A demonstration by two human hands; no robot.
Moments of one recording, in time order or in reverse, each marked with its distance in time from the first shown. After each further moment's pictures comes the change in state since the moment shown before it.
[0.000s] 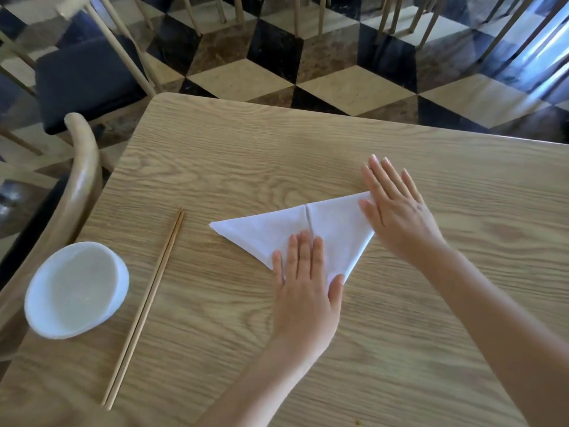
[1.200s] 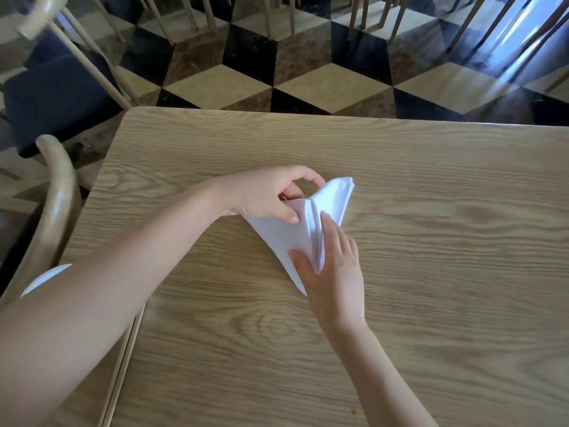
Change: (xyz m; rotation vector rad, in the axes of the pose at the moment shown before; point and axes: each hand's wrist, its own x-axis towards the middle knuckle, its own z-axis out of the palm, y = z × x) left_hand 0.141 -0.021 -0.125 -0.378 -0.826 0.283; right_hand -0.068 -0.116 0.010 0.626 0.205 0.386
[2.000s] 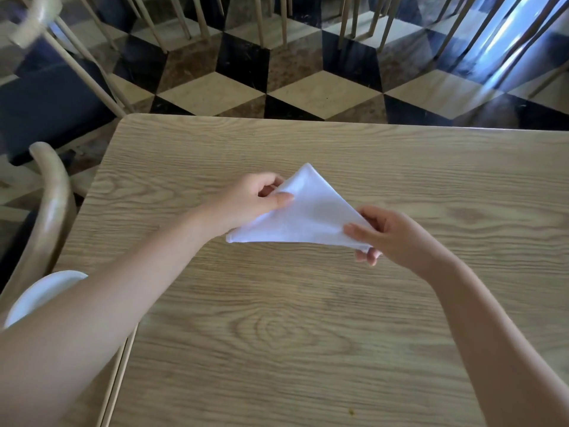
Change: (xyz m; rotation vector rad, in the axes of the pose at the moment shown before) left_hand -0.002 -0.025 0.016 -0.194 0.397 -0.052; right_hand 0.067 0.031 -0.095 0.331 -0.542 0.126
